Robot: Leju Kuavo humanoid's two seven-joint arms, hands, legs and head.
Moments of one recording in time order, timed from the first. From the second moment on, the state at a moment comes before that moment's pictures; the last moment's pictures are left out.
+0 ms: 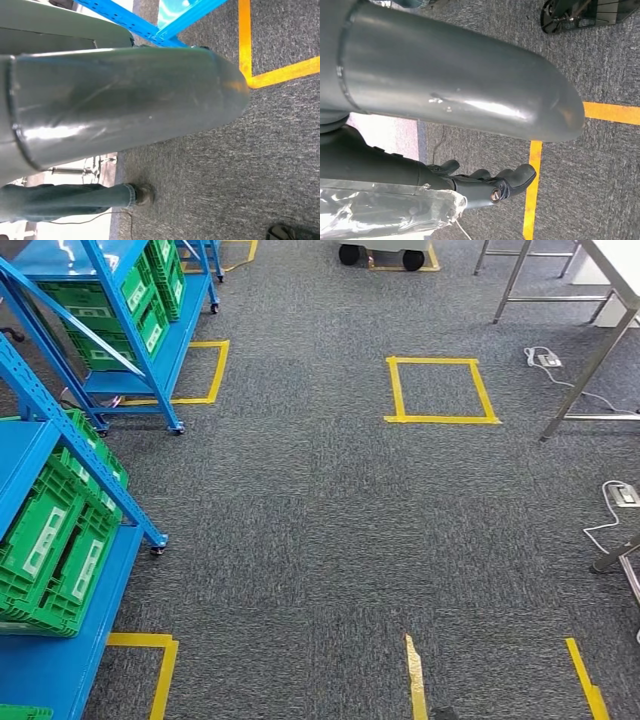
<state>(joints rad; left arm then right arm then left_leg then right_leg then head) -0.13 -0.23 1.28 -0.20 -1.35 0.30 0.13 -0.08 0.17 -0.72 -0.20 0.97 -0.30 0.16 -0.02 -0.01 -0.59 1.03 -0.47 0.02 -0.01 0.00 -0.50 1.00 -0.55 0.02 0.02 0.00</state>
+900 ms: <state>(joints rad) -0.13 -0.23 1.28 -0.20 -1.35 0.31 0.13 -0.08 0.16 -0.72 -0.20 0.98 -0.30 0.16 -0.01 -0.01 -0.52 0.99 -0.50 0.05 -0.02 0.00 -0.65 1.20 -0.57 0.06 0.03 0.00</state>
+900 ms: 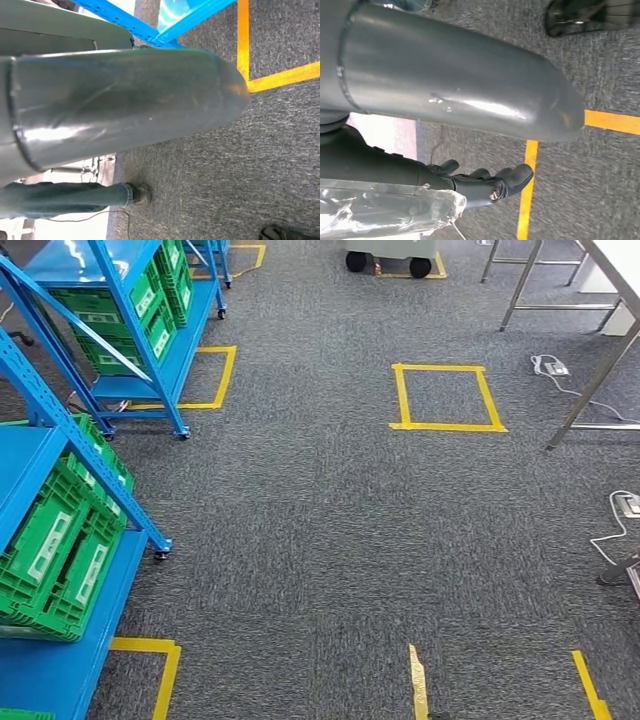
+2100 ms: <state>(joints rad) -0.13 -0.24 1.28 -0.20 -1.35 0.32 0.13 -0.08 0.16 -0.73 -0.20 0.99 -0.30 0.16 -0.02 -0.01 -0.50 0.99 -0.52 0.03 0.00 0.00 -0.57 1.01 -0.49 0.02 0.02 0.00</state>
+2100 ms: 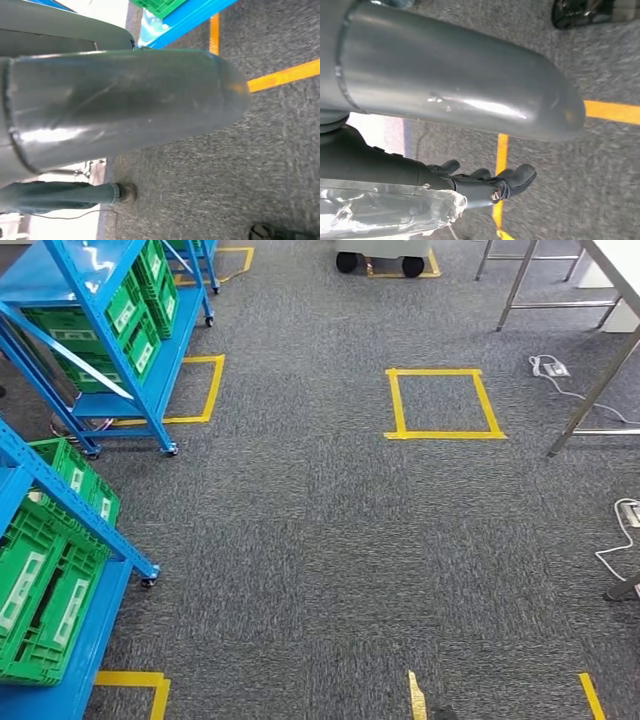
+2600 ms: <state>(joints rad) -0.13 -0.23 1.28 -0.20 -1.35 0.32 0.13 -0.08 0.16 -0.73 -0.20 1.01 -0.32 0.16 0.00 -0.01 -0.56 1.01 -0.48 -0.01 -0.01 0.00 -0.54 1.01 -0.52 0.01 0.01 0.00</state>
